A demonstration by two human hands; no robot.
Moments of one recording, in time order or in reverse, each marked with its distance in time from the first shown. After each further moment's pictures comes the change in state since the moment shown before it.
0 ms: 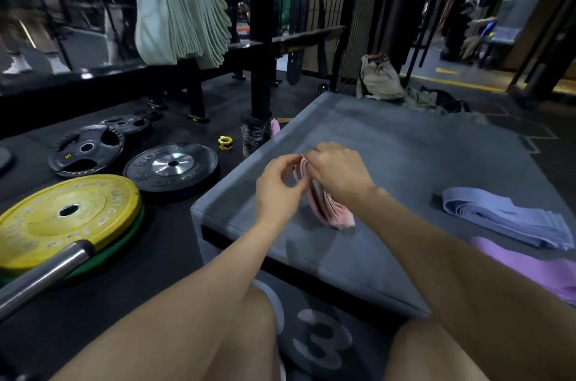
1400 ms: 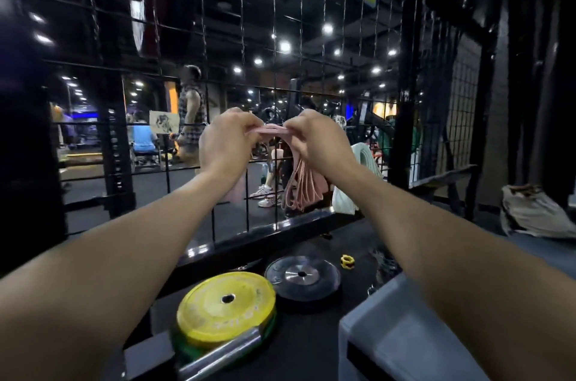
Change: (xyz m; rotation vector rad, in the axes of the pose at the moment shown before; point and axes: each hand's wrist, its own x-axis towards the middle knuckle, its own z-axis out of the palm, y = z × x) left_hand 0.007 0.279 -0.349 0.946 0.685 0.412; right_hand 0.118 -0.205 -0.286 0.473 0.637 -0.359
